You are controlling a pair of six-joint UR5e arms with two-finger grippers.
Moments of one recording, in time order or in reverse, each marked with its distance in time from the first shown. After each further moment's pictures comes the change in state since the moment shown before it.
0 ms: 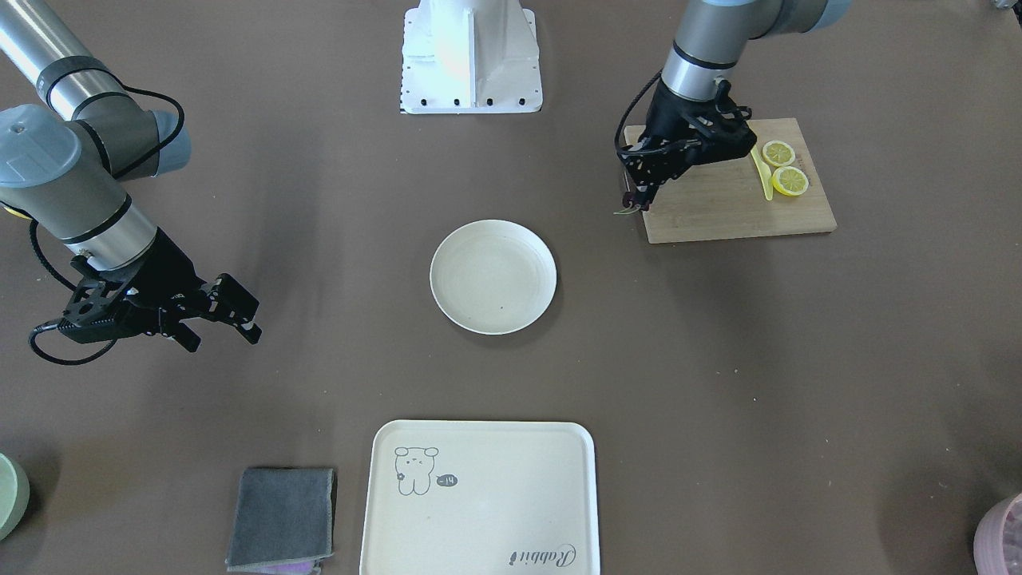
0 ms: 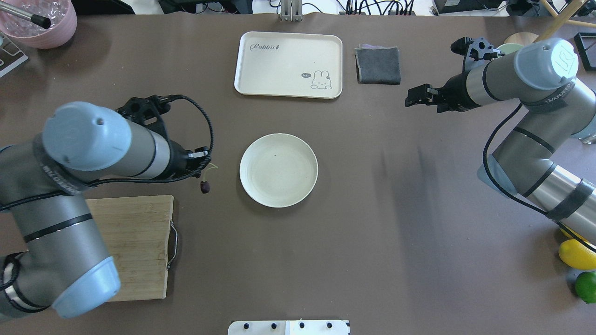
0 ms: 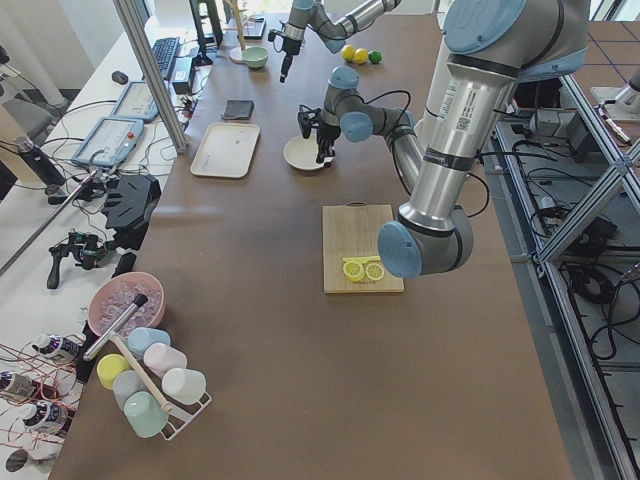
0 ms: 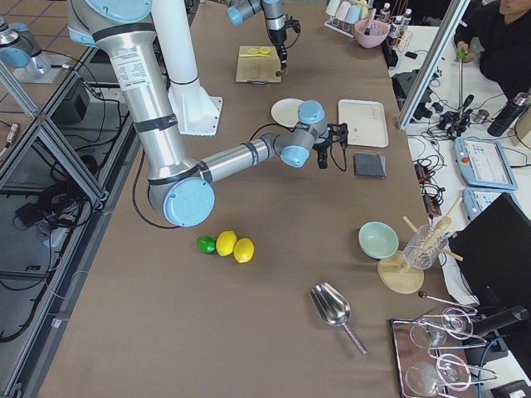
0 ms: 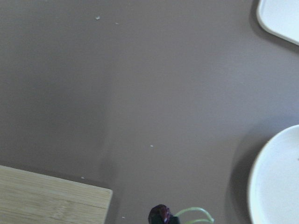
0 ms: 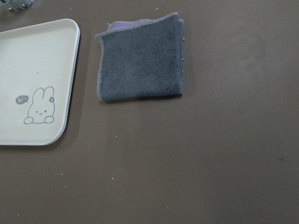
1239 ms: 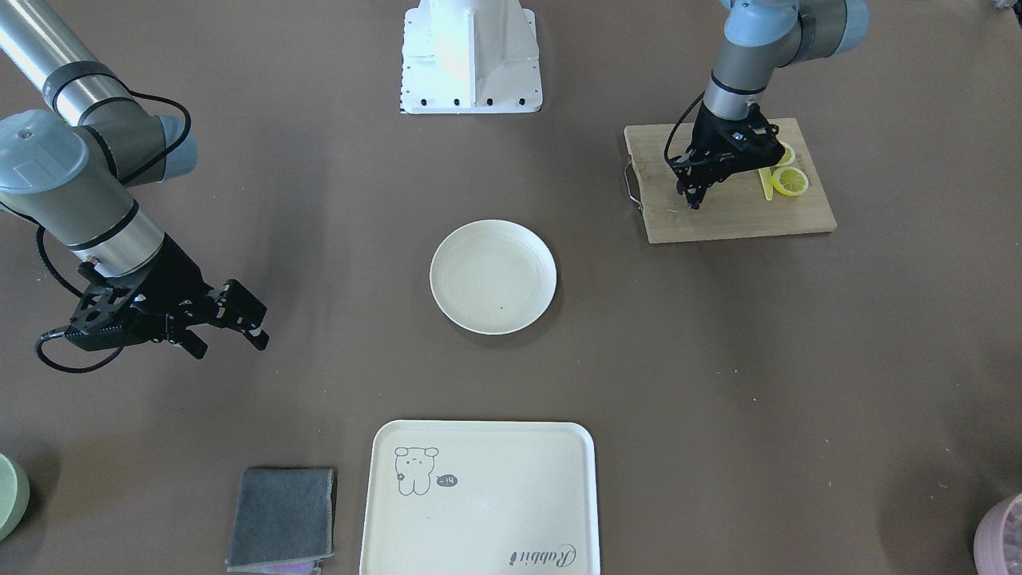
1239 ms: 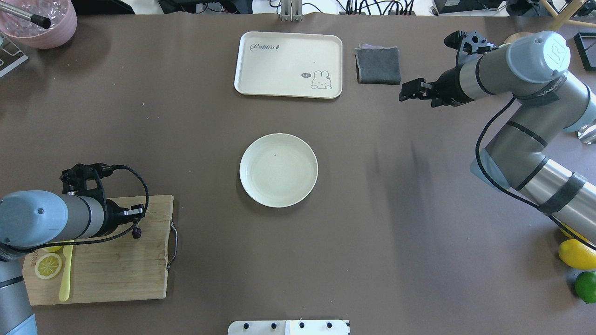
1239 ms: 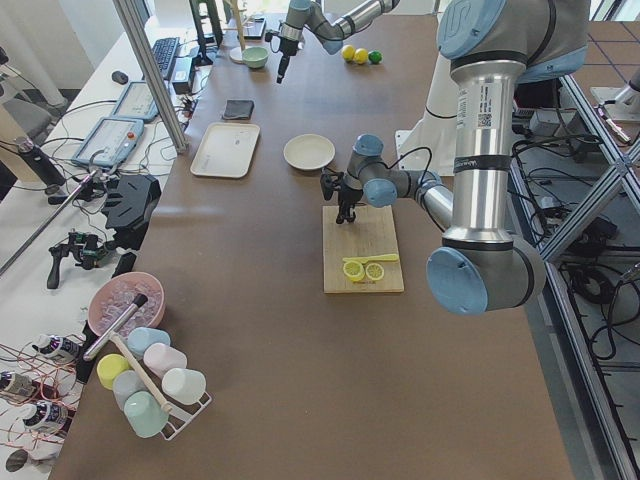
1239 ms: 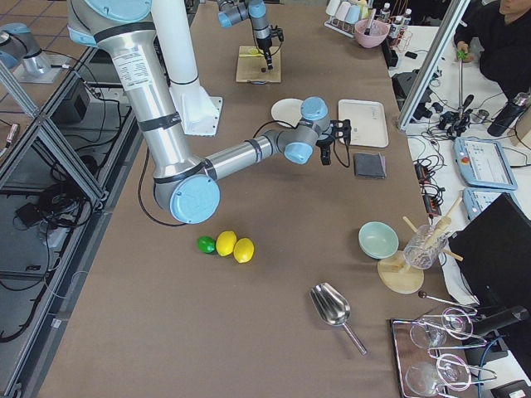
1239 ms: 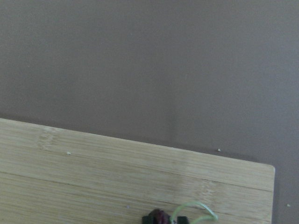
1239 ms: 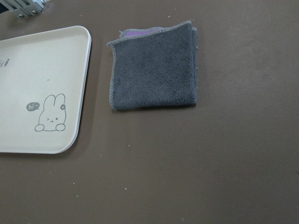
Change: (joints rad) left arm 0.104 0.486 -0.010 -0.376 0.122 0.064; right arm 0.003 0.037 -0.022 -0.003 -0.002 -0.002
